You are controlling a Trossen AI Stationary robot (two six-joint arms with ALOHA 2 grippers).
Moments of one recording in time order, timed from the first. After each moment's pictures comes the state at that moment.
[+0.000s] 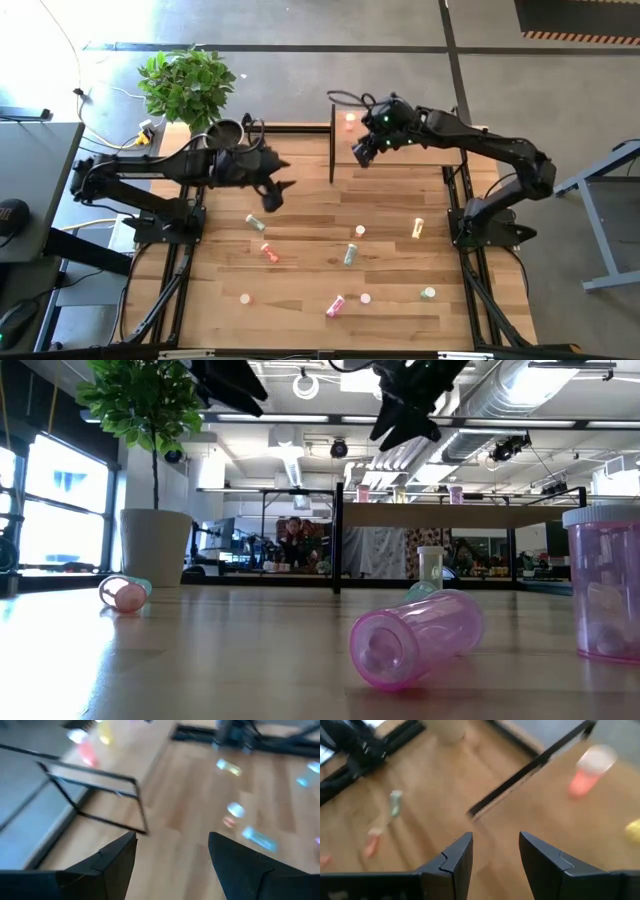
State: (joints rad) left arm 0.18 1.17 1.08 -0.53 -0.24 -0.10; right arm -0.40 1.45 1.40 -0.74 -0.04 0.31
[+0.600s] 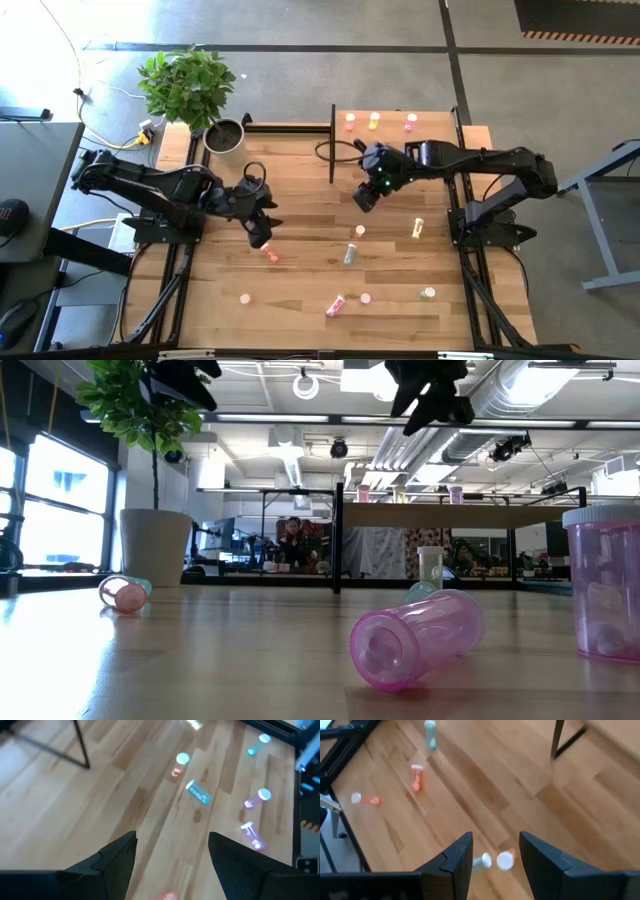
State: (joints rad) left arm -0.12 1.16 1.08 -0.75 -0.28 -0.60; right arm -0.08 1.45 1.40 -0.94 -0.03 0.69
